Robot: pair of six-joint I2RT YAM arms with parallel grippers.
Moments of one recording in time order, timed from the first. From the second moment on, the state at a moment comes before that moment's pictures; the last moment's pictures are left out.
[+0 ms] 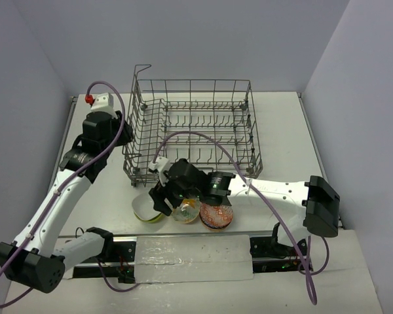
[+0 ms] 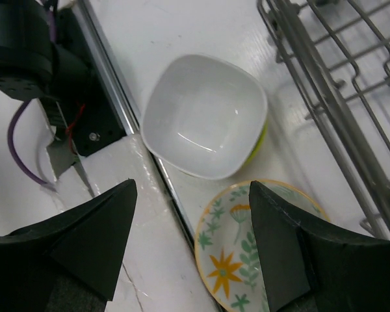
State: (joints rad) left arm -0.32 1.06 1.09 -0.44 -0.19 -0.42; right arm 1.19 1.48 1.11 -0.25 -0.06 0.25
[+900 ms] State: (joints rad) left arm -0.48 1.11 1.14 -0.58 -0.57 -0.38; right arm 1.25 1.64 1.14 -0.15 -0.10 0.29
